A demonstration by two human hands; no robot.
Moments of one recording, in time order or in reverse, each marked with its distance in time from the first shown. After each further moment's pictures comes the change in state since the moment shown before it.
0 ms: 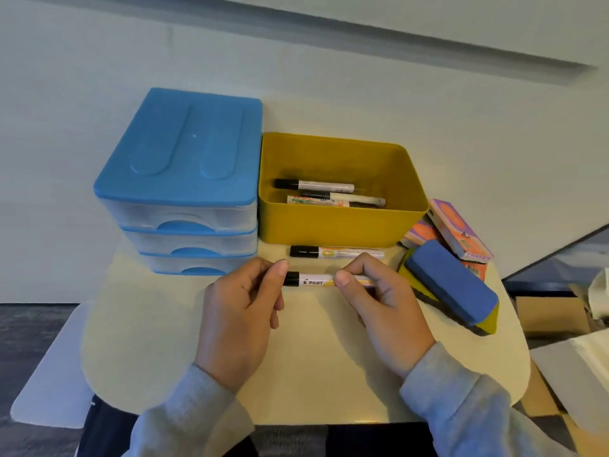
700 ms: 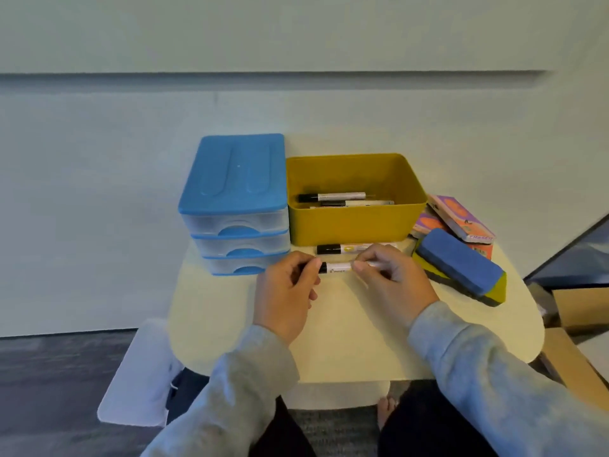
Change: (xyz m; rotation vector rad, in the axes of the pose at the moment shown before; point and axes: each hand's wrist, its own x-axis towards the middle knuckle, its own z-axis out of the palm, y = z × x) left_hand 0.006 0.000 -0.003 0.061 -0.112 -0.062; right_hand 0.007 0.010 0.002 -0.185 0.076 -0.043
